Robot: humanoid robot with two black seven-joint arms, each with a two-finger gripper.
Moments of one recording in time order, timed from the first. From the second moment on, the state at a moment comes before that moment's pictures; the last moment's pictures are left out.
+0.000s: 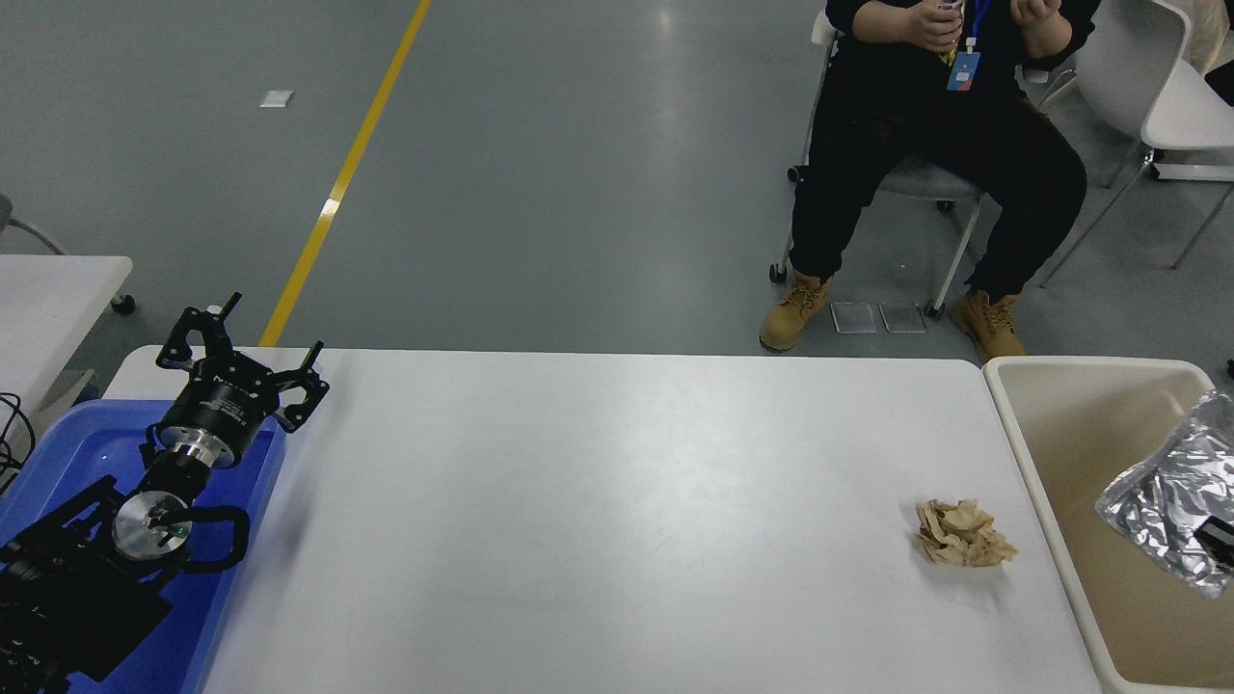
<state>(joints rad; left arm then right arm) -0.56 0.41 -0.83 -0.47 -0.19 -0.61 -0.31 0.63 -0.44 -0.16 -0.07 -0.65 0.29 0.14</state>
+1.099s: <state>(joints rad) -0.56 0.41 -0.83 -0.47 -0.19 -0.61 -0.31 0.62 -0.42 -0.15 -0.07 -0.58 0.18 0.15</state>
